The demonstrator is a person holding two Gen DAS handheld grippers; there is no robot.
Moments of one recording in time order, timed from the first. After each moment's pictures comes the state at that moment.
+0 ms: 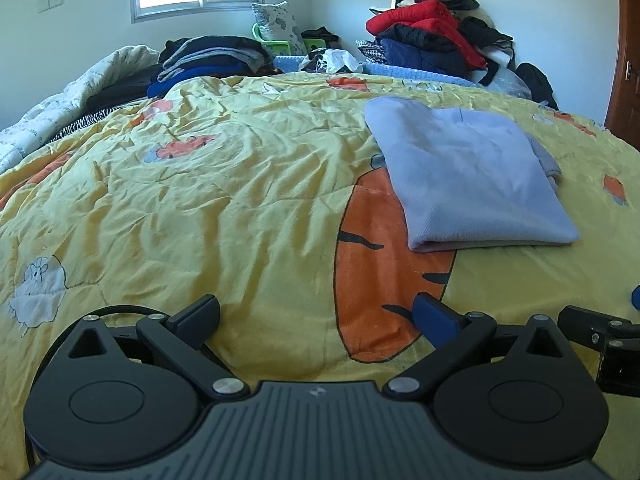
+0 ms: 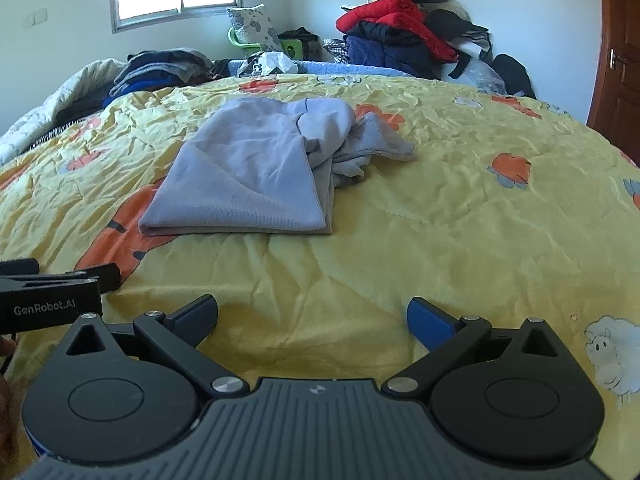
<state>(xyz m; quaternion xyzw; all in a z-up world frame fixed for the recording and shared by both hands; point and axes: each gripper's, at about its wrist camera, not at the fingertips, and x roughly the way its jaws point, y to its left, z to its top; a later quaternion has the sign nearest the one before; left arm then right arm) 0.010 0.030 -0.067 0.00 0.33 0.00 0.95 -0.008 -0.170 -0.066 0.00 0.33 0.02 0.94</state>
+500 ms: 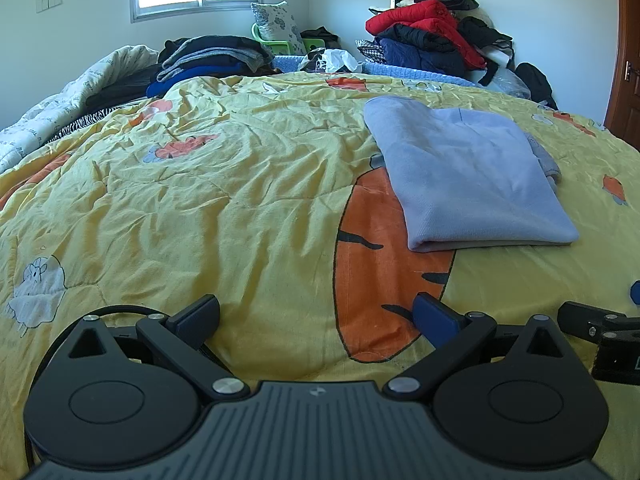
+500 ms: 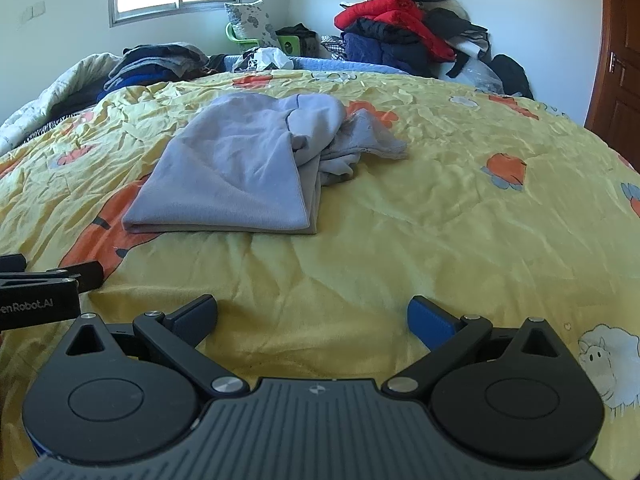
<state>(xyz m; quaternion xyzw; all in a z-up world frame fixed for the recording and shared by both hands) 0.010 0.030 -0.067 0.00 0.33 0.00 0.95 -0.001 -0.177 -0.070 -0.01 0.34 0.02 0.94</state>
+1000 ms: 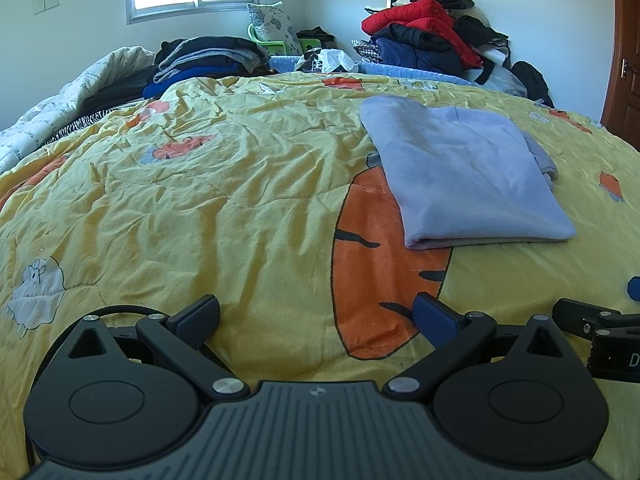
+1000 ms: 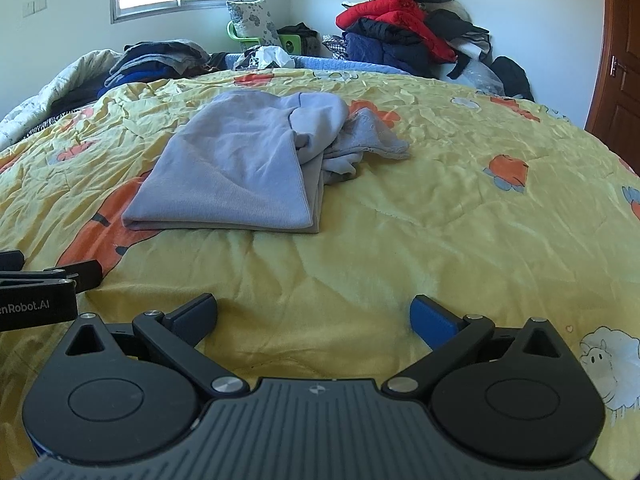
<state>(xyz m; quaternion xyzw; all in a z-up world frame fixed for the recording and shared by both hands) 0.010 0.029 -0.067 0.00 0.32 0.00 0.95 0.000 -0.174 -0.070 -0.01 0.34 0.02 0.94</state>
